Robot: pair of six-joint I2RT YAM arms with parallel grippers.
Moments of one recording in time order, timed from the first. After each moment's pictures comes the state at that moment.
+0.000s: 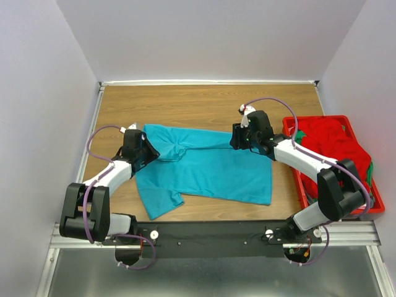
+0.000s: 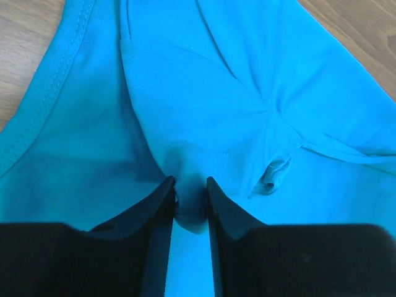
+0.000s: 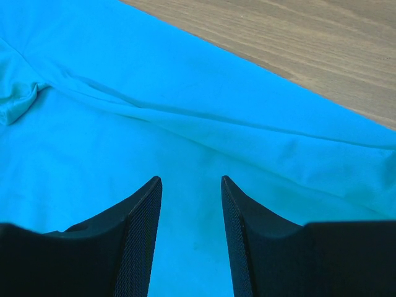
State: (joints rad) left arm -0.13 1.32 0.57 0.00 0.10 -0.66; right arm 0.47 1.51 0.93 -0.11 -0.06 0.21
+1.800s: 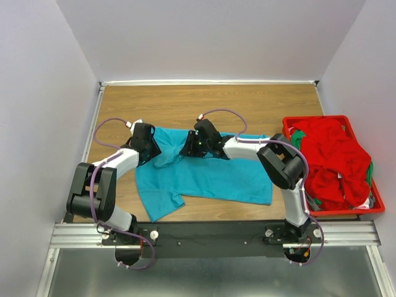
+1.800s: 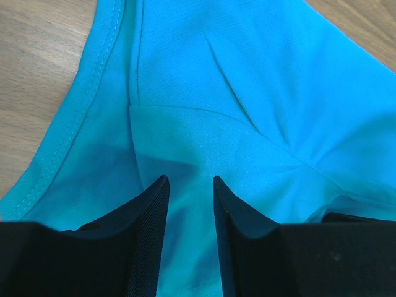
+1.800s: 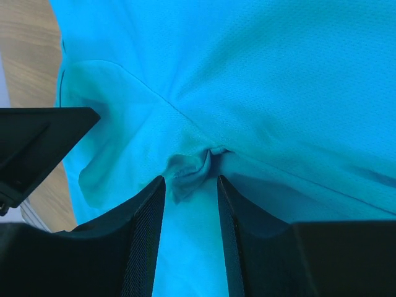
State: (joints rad) left arm -0.20 1.49 0.72 -0.09 -0.09 -0.64; right arm 0.79 2.07 1.30 0.07 -0.13 0.84
